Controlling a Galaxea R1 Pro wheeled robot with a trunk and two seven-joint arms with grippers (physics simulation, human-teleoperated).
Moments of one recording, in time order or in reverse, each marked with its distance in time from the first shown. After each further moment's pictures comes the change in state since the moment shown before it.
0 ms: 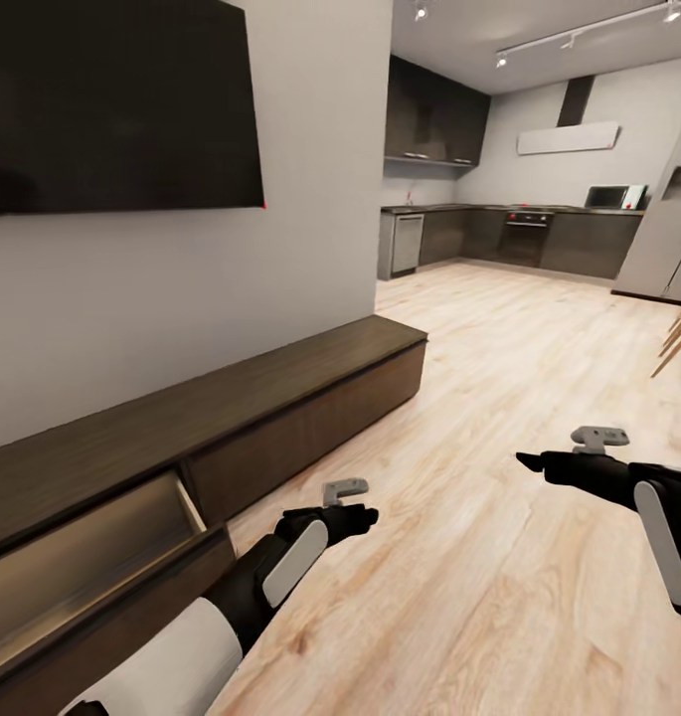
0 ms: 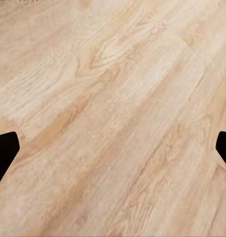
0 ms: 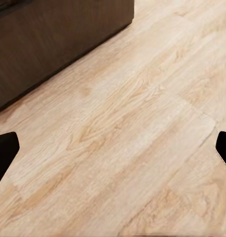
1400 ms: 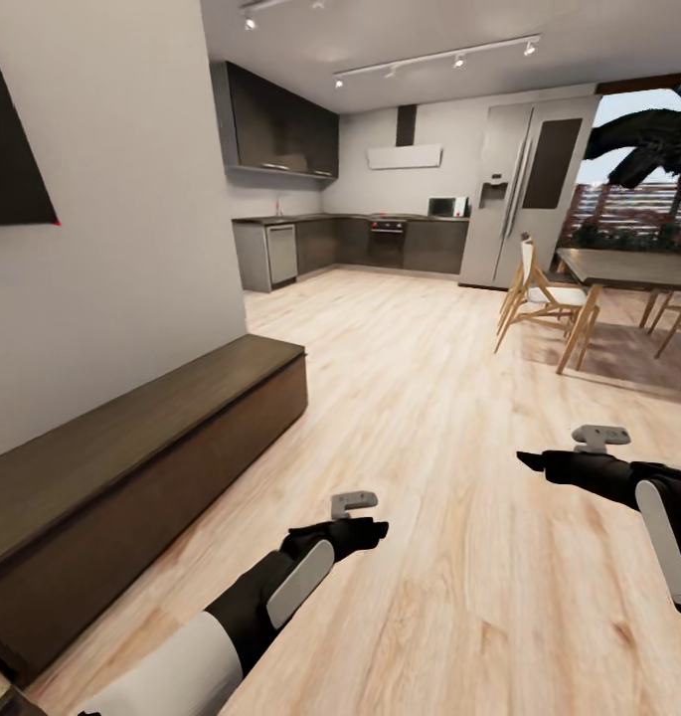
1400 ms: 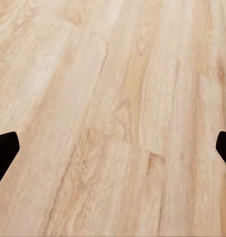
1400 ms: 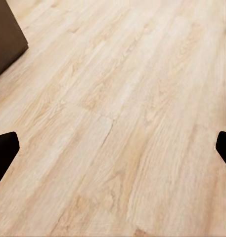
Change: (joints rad) left arm 0.027 0.004 -0.078 0.014 0.014 -0.075 -0.052; right arm -0.002 -0.007 0.003 0.000 -0.001 0.000 0.002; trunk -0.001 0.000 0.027
